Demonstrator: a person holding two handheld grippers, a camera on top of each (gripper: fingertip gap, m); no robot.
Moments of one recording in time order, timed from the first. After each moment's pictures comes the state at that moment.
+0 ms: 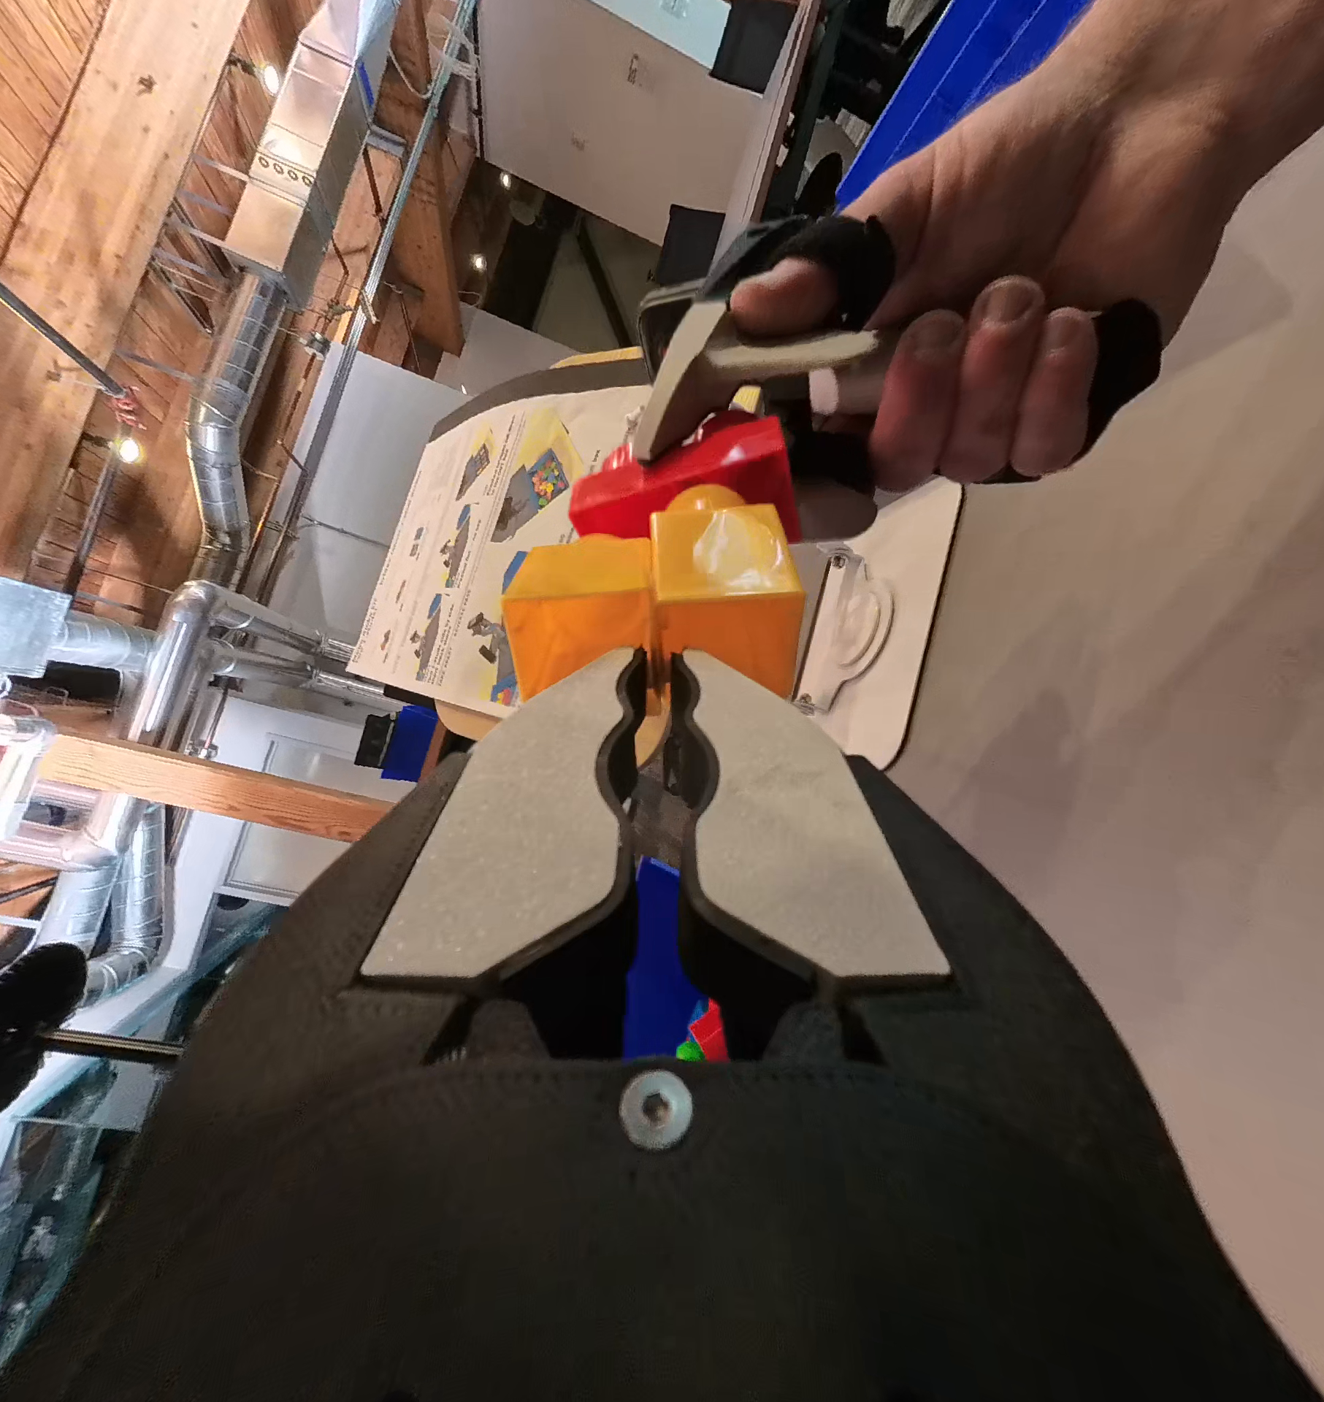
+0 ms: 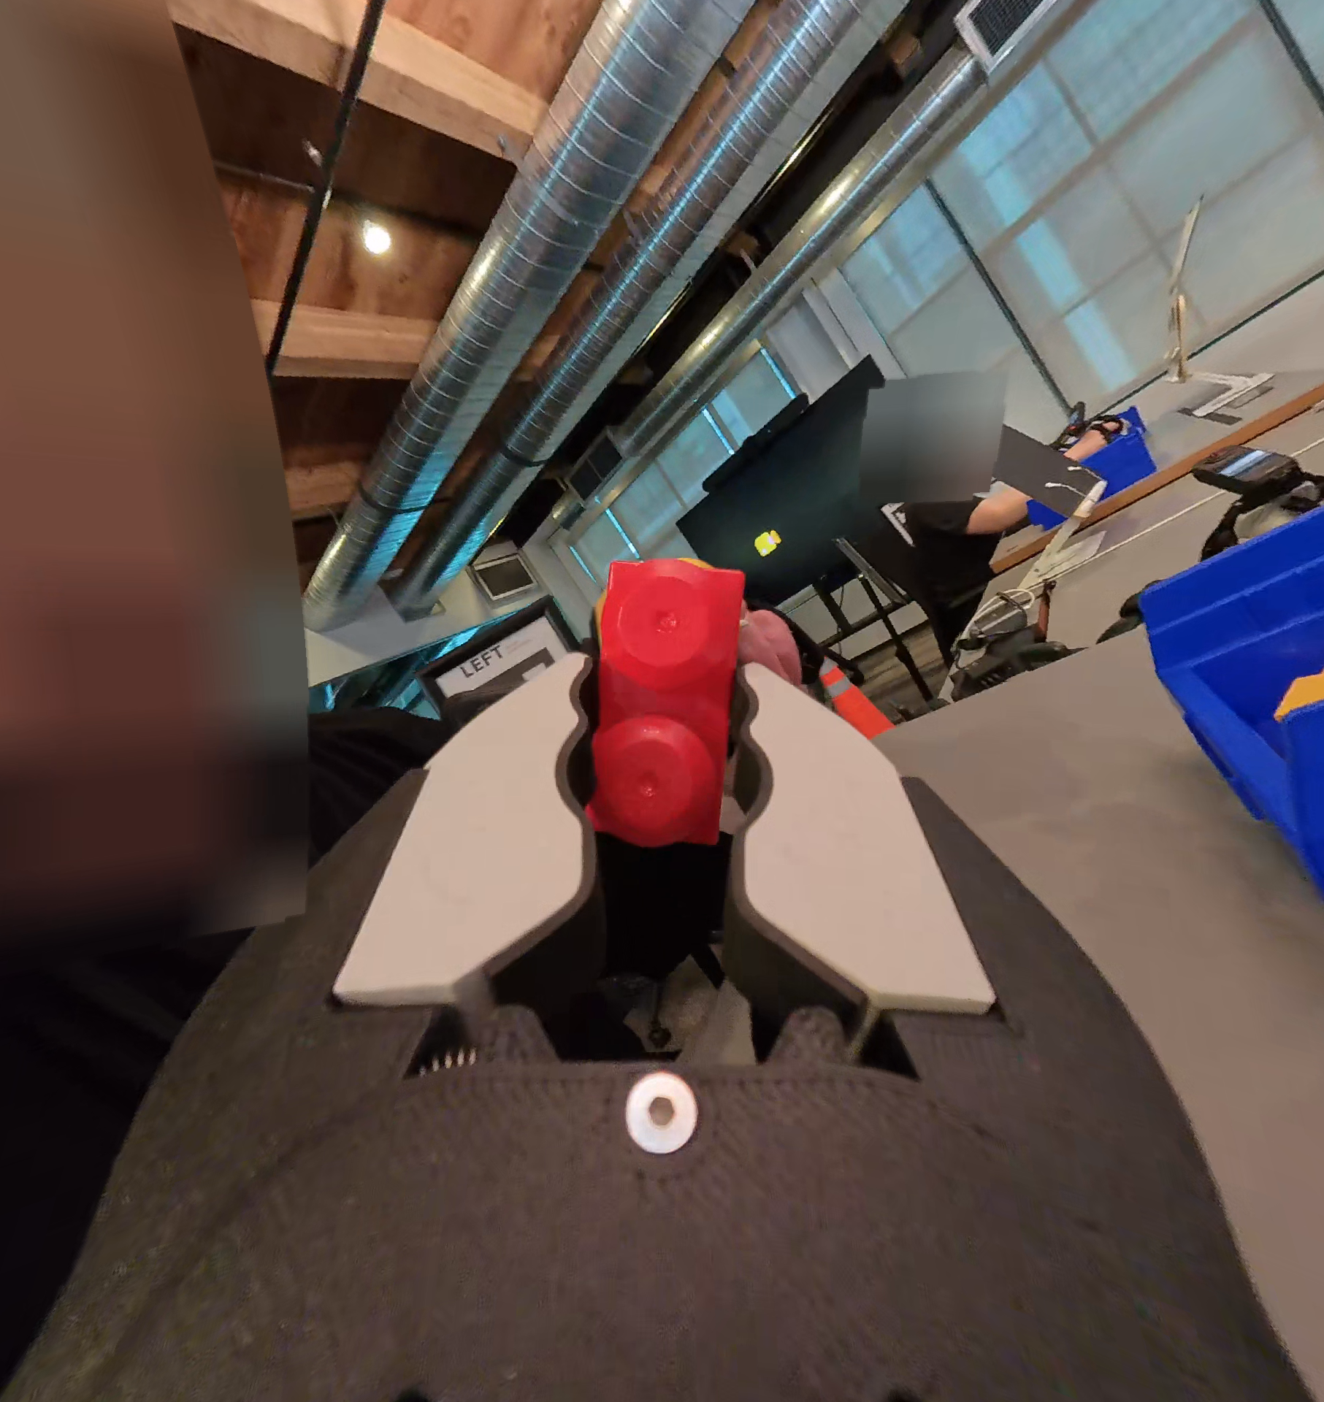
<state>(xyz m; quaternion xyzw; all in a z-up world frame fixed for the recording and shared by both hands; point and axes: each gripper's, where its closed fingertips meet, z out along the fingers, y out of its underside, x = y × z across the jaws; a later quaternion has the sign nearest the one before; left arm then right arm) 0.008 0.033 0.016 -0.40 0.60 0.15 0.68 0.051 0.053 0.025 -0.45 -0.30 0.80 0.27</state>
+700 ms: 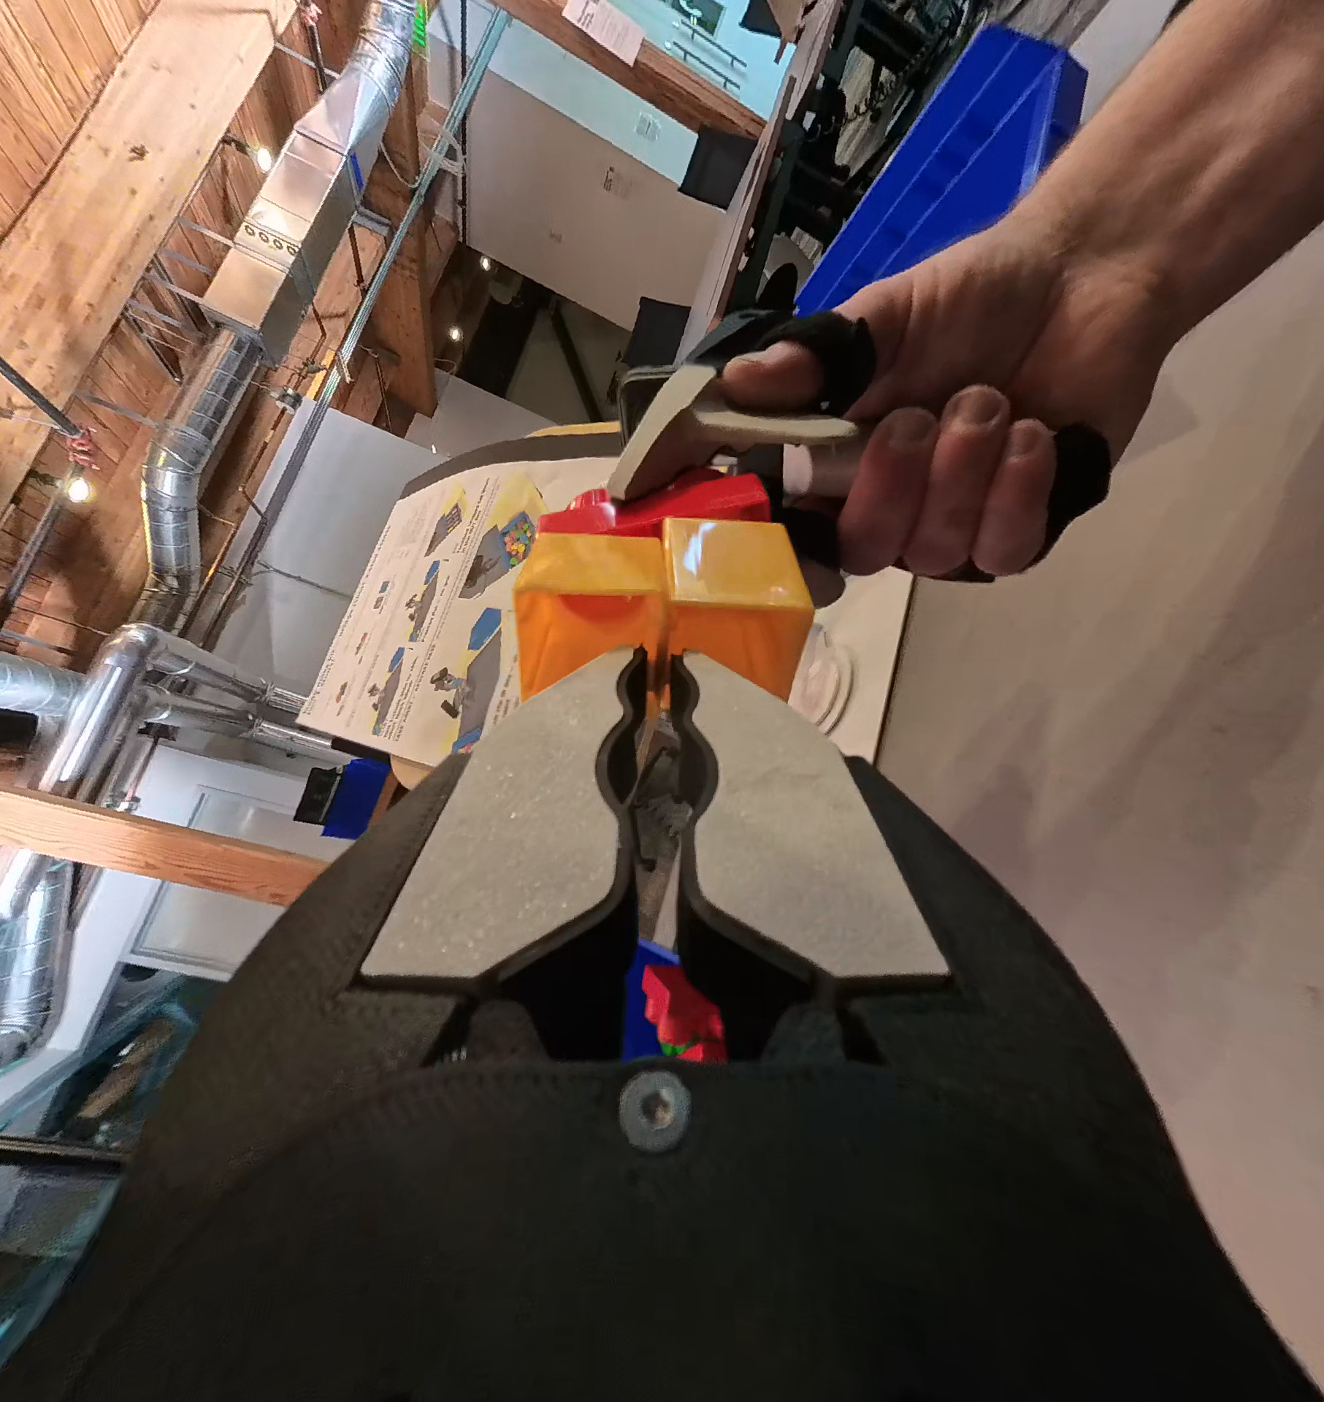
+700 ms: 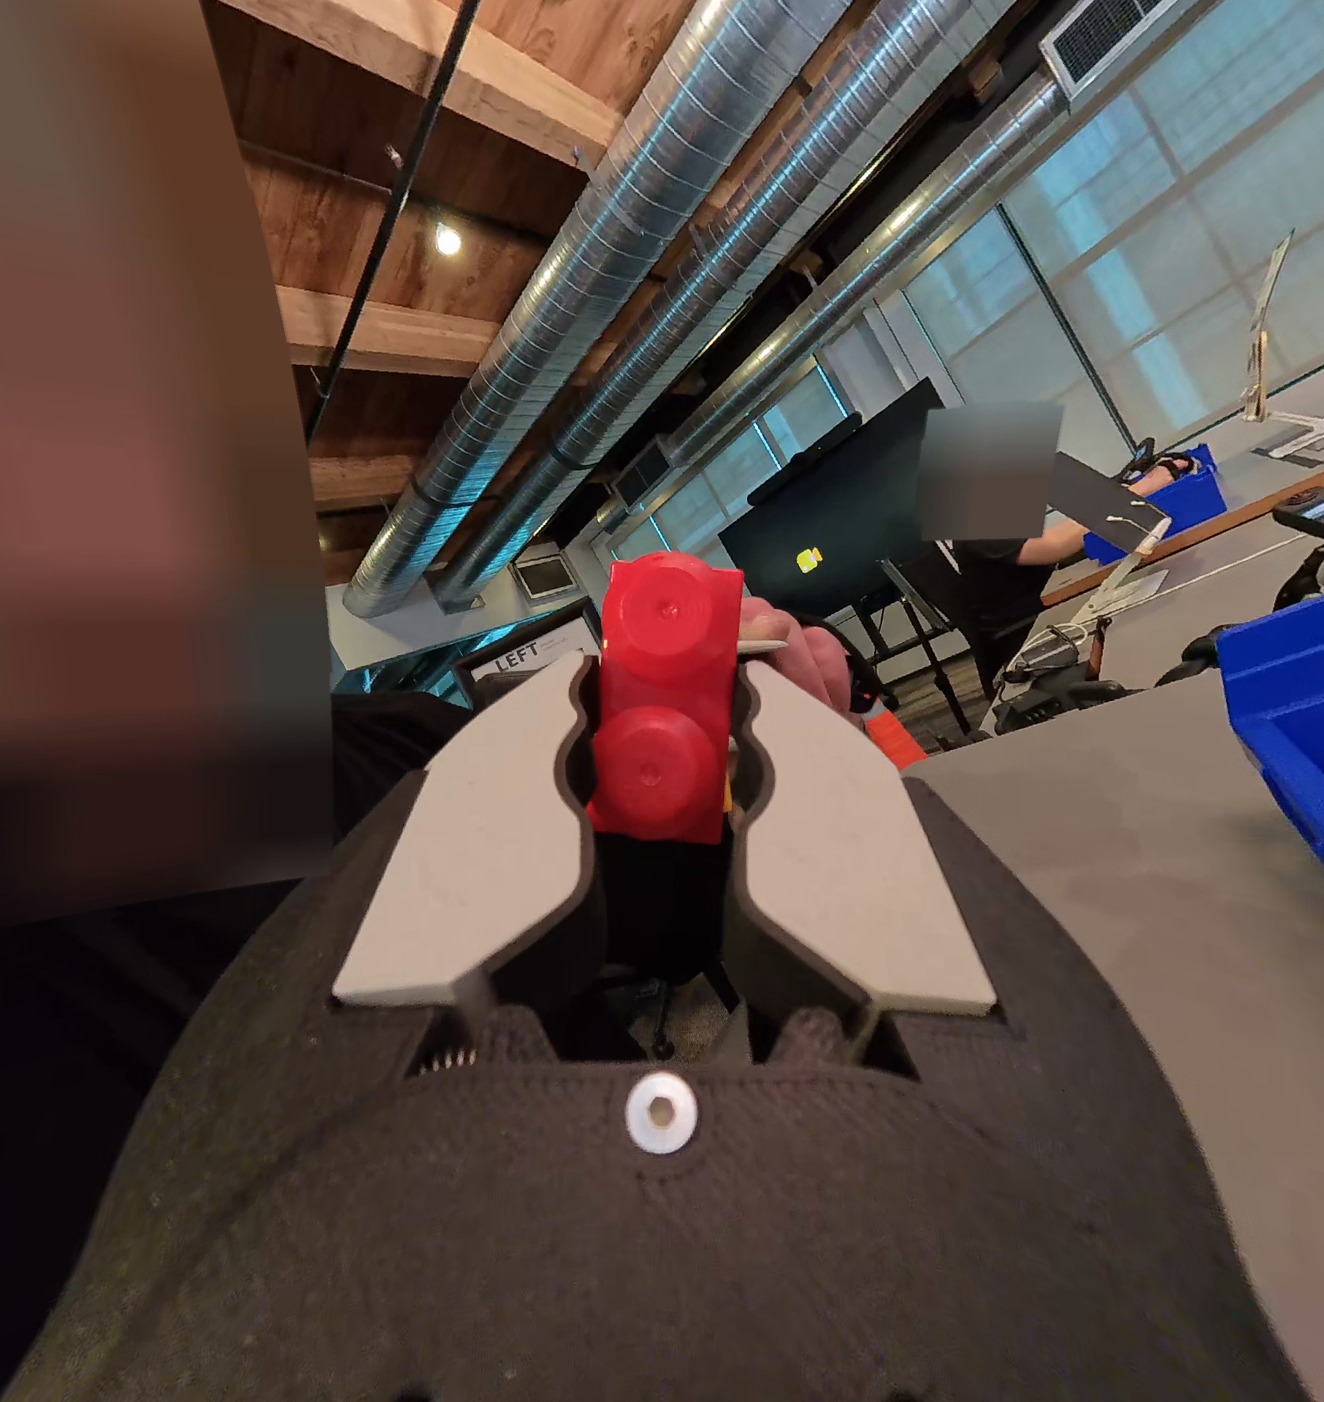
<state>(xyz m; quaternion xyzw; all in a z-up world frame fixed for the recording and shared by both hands) 0.023 0.026 0.016 -0.39 0.61 0.09 0.69 0.049 0.040 0.033 -0.41 -0.31 0.81 0.28</state>
